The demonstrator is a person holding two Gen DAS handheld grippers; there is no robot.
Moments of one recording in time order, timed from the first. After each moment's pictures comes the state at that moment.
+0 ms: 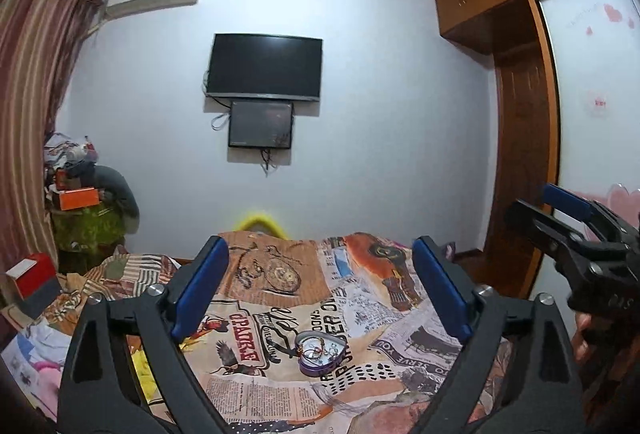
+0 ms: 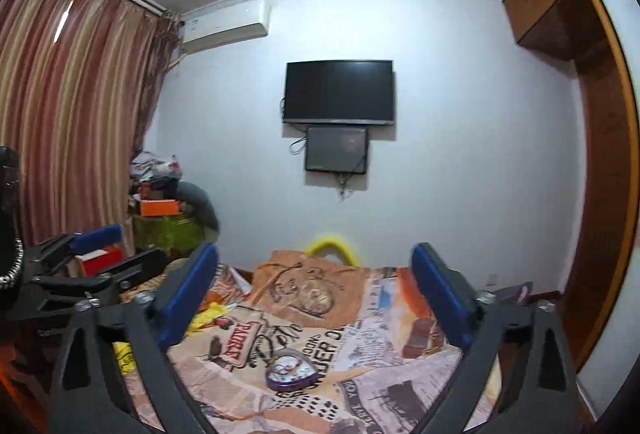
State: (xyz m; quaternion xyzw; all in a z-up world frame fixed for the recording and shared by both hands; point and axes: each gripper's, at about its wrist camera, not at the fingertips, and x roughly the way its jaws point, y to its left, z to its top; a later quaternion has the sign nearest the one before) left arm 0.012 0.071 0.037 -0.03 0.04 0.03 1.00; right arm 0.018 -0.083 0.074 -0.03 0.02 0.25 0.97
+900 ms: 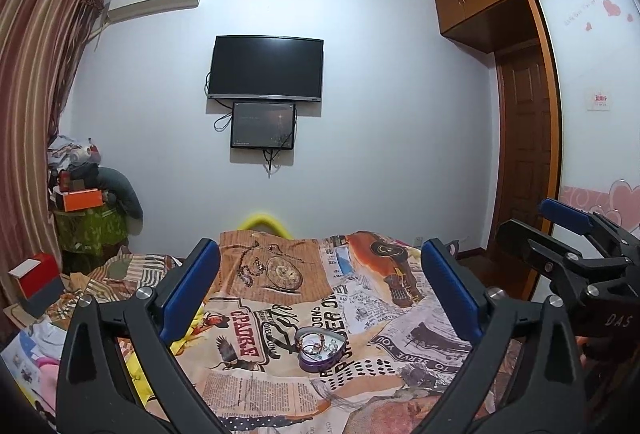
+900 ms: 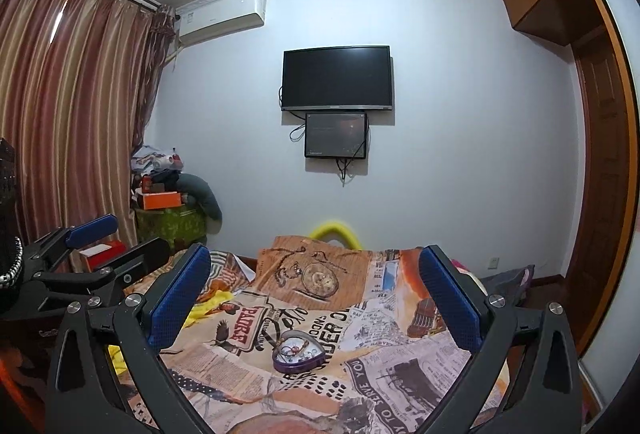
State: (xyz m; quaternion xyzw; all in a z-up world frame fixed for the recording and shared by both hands) left arm 0.001 0.059 0.028 -0.02 0.04 0.04 1.00; right arm 0.003 -0.099 0.065 -0.02 0.05 0.25 0.97
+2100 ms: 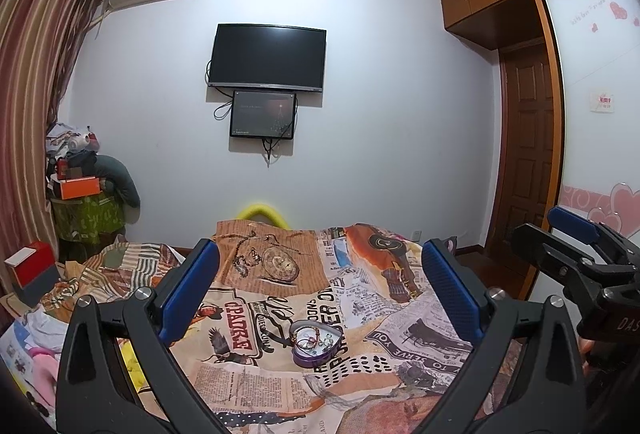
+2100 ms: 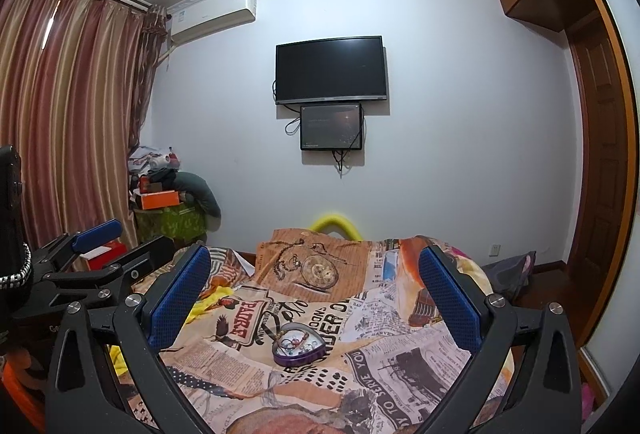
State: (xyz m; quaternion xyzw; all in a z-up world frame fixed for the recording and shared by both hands) left arm 0.013 0.062 0.023 -0.03 0.06 0.03 1.00; right arm 0.006 -0.107 0.064 0.00 0.07 0.25 0.97
